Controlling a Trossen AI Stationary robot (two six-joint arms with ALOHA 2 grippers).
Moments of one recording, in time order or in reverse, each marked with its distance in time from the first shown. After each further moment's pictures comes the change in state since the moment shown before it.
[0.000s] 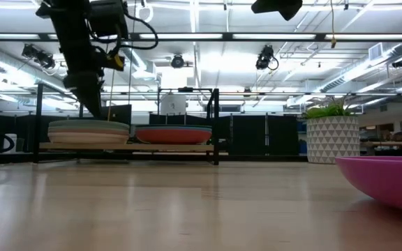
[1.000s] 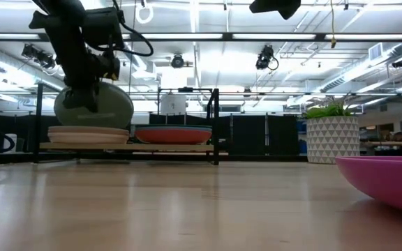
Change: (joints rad) left arm -0.026 0.001 -0.091 0.062 -0.422 0.039; right arm -0.003 0.000 0.000 0.009 0.014 -0.023
